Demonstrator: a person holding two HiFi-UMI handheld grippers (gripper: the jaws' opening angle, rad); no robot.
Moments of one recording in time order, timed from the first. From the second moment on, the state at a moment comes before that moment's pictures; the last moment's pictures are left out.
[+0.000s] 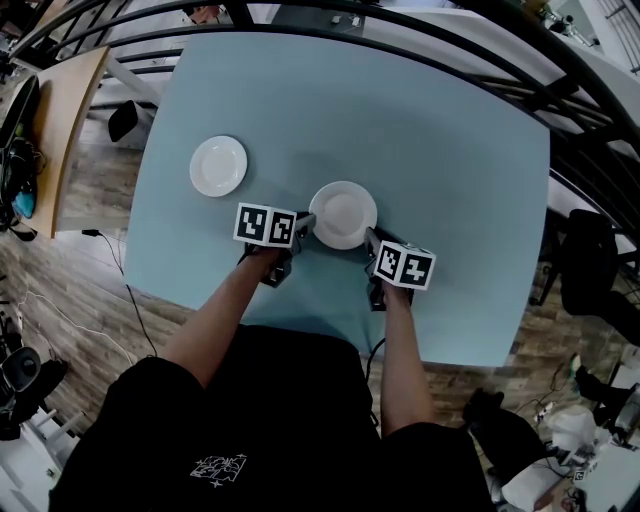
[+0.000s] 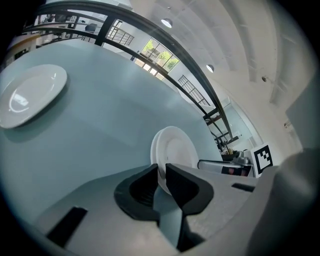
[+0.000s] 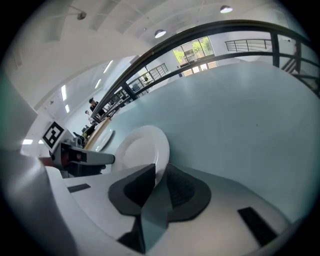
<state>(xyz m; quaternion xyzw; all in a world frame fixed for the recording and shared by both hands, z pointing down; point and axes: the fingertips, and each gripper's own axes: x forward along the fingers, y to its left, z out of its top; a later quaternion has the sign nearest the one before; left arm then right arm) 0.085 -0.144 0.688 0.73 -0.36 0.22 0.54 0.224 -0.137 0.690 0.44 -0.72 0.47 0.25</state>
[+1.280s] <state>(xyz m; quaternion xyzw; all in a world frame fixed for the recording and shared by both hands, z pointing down) -0.019 -0.148 0.632 0.76 -0.37 0.19 0.50 0.175 -0.129 0.620 0.51 -0.73 0.43 0.17</state>
